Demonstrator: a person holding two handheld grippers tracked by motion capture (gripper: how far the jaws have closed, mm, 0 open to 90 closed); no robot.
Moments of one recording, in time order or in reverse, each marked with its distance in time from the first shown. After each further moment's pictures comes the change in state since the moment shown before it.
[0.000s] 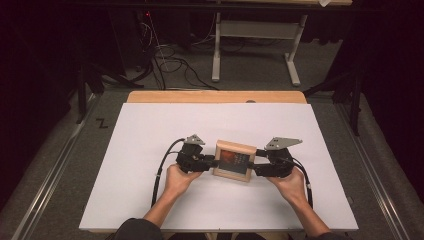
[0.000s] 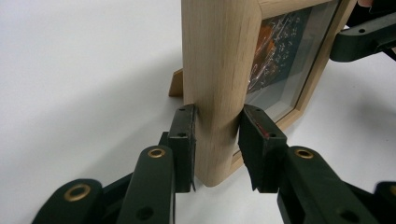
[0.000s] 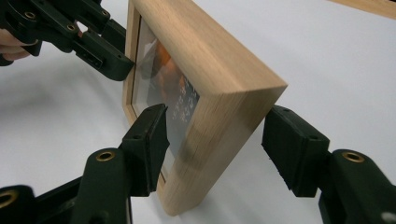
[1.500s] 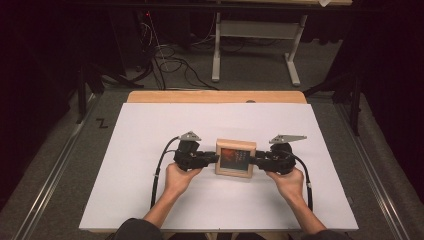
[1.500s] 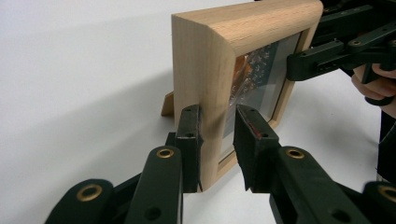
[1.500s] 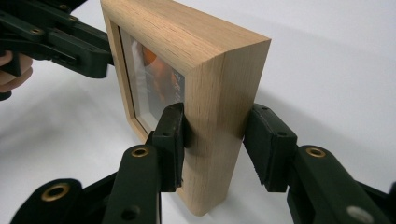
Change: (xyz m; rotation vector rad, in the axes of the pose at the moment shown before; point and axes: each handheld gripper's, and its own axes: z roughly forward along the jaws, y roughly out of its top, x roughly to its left) left arm -0.001 0.006 -0.013 -0.085 -0.022 -0.058; right arm -0.016 -0.003 0.004 0.003 0.044 0.213
